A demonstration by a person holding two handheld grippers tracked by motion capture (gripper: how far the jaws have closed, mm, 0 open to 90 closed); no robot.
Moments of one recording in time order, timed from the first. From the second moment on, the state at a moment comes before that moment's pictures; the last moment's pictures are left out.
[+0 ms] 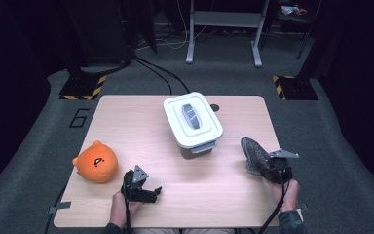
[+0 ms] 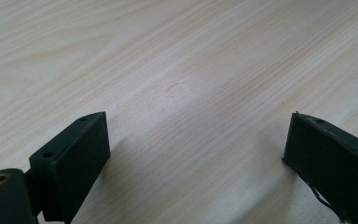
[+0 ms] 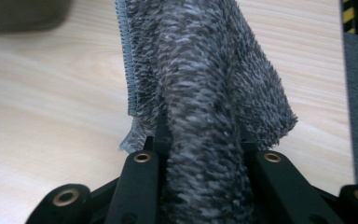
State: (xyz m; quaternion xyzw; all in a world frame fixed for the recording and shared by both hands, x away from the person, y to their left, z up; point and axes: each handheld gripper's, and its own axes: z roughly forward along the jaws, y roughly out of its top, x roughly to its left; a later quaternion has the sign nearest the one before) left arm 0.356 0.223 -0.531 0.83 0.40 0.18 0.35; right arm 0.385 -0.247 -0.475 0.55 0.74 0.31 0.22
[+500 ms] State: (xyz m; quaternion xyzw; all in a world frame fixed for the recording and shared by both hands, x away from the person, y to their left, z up) left arm 0.356 0.223 -0.531 0.83 0.40 0.18 0.35; right arm 0.338 -0.188 -0.476 0.47 0.80 0.34 0.16
